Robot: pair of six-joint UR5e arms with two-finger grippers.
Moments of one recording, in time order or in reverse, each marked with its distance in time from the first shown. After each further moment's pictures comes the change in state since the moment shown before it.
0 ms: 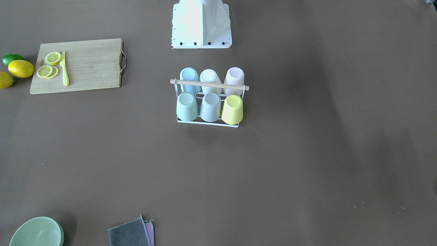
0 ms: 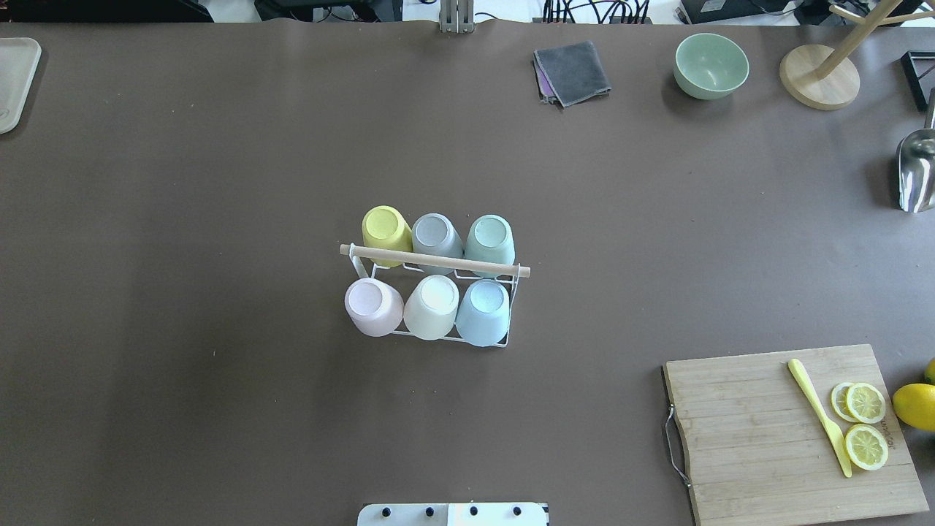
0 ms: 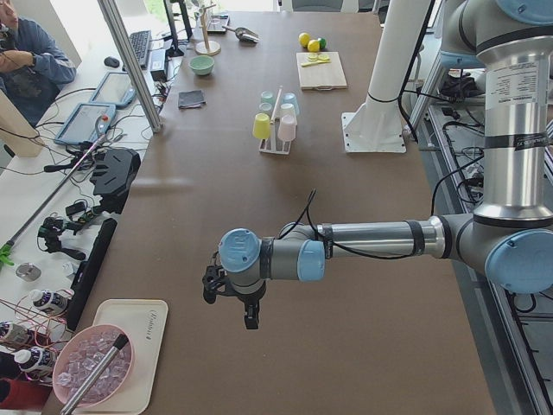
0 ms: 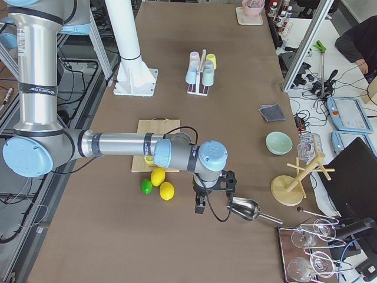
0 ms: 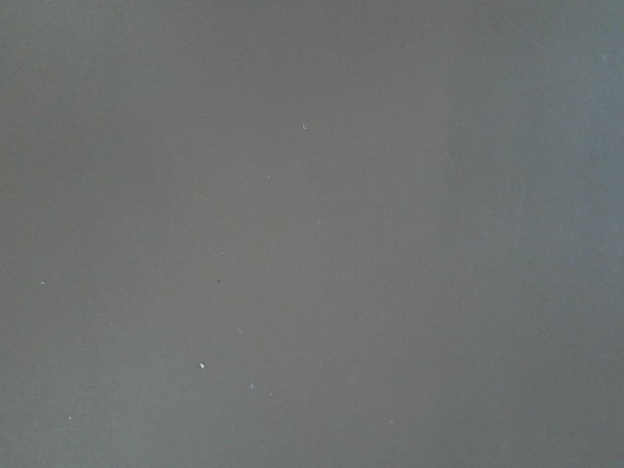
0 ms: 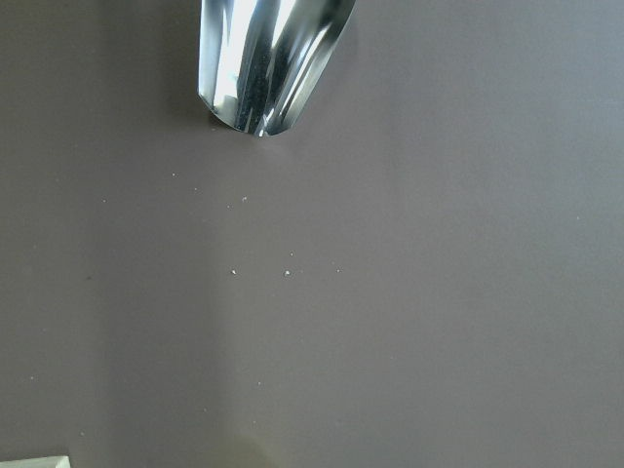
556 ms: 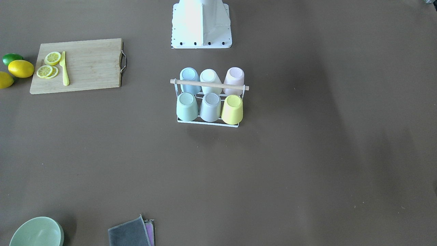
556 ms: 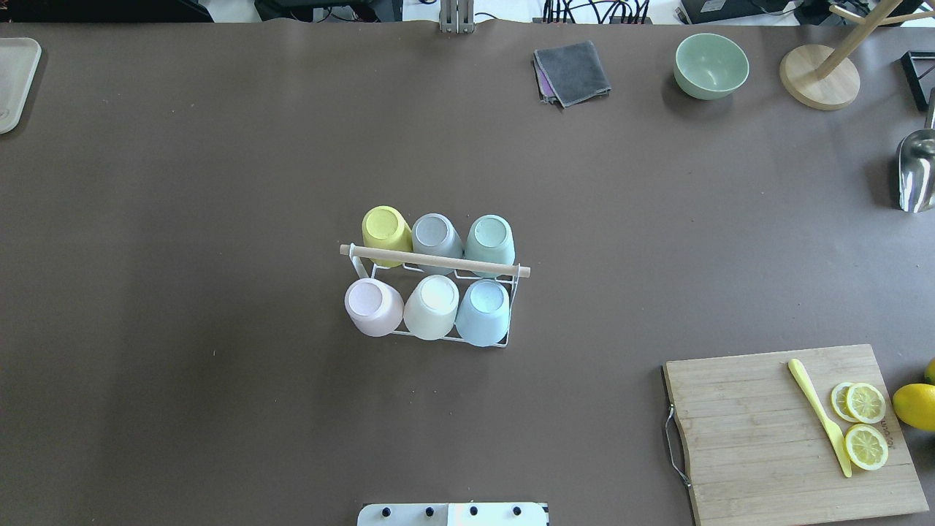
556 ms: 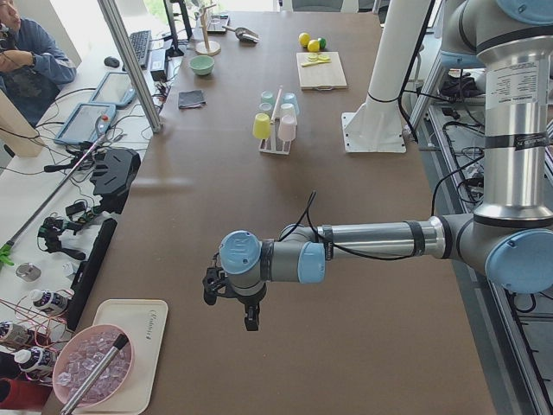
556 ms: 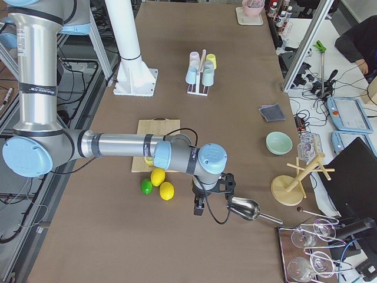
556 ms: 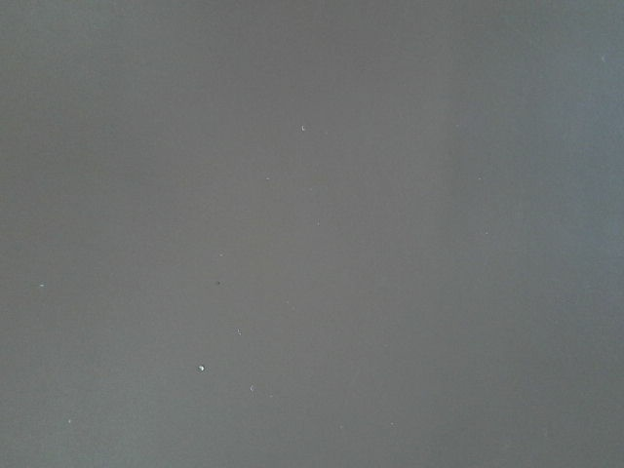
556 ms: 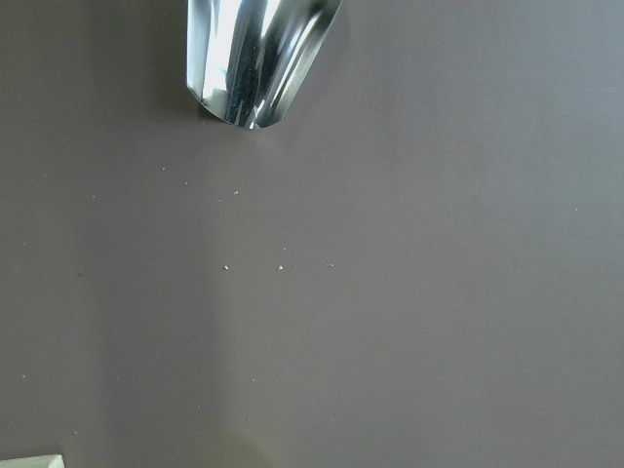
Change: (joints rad) left arm 0.000 0.002 0.013 -0.014 0.000 0.001; right arm 0.001 -0.001 -0.012 0.000 0.001 -0.001
